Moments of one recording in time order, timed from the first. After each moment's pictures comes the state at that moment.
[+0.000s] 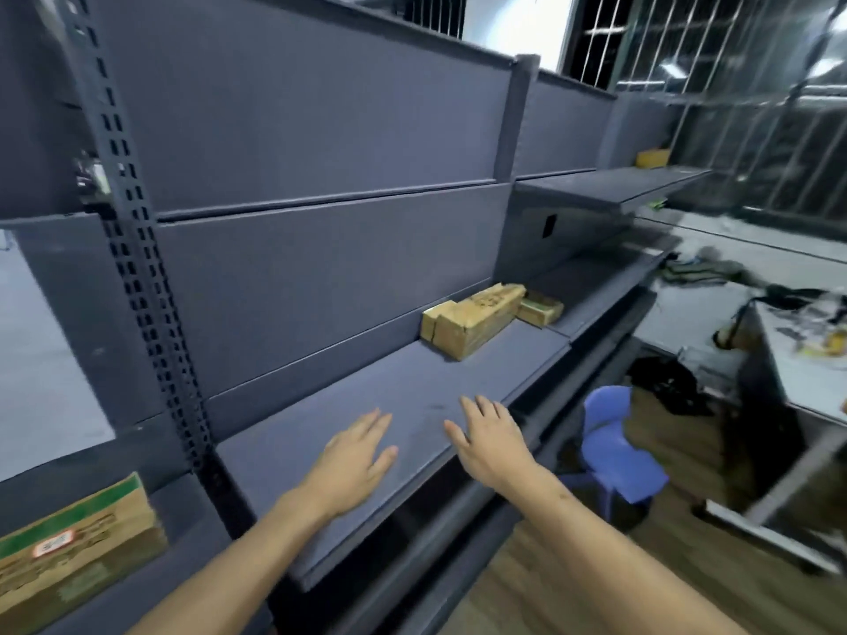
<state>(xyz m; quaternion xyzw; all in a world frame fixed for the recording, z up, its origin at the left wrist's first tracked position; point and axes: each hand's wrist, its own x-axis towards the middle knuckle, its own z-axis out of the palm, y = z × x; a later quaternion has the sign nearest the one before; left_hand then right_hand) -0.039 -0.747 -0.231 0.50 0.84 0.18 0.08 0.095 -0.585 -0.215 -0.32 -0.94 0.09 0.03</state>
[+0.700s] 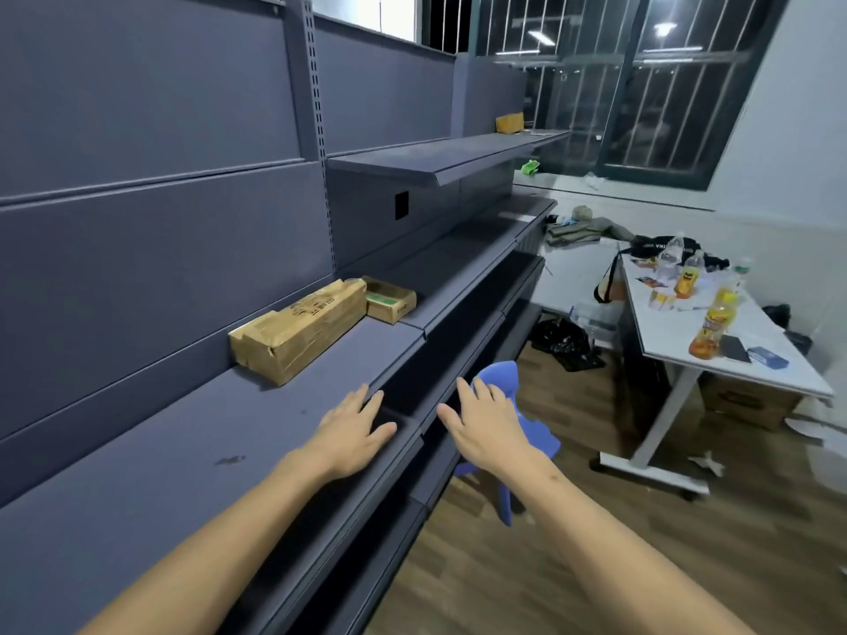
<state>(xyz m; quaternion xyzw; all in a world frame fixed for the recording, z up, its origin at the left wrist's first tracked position) 0.090 -0.400 -0.241 0.57 0.80 0.09 0.14 0.277 -0.299 -0.225 -0.44 -0.89 0.12 0.05</state>
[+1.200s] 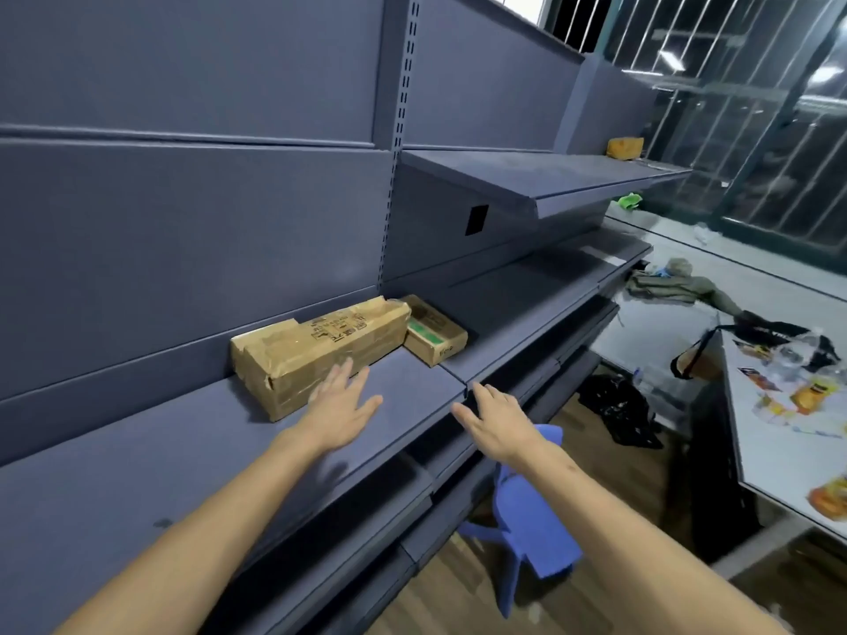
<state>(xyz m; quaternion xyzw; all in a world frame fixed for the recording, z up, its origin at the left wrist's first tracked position) -0.053 -0.244 -0.265 0.44 0.87 0.19 0.13 0.134 -0.092 -0.229 -0.36 -0.92 0.15 -0.03</state>
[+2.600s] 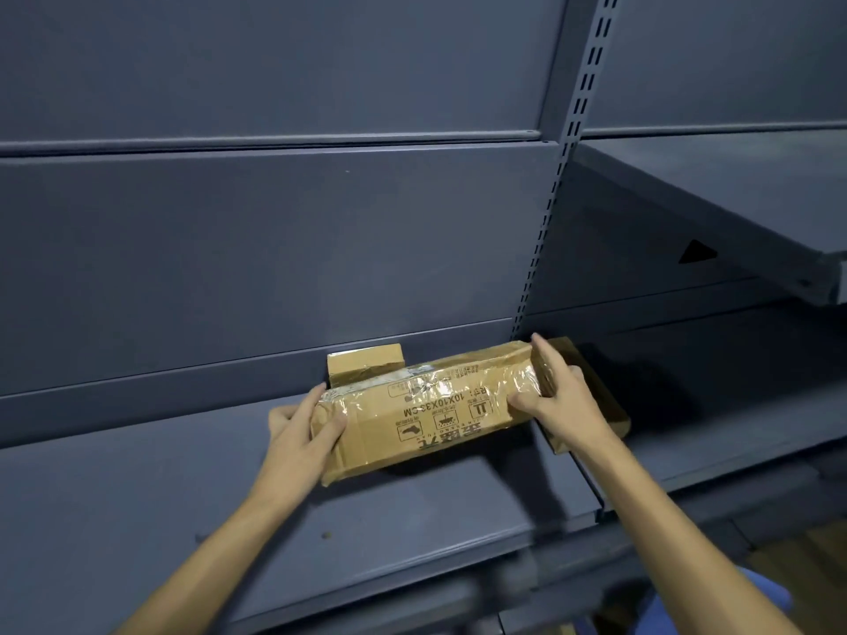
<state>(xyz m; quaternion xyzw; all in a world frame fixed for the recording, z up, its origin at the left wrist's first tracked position) -0.105 -0.256 -0.258 0.01 0.86 0.50 0.05 -0.074 0.058 -0.240 -0.15 -0.87 0.47 0.07</state>
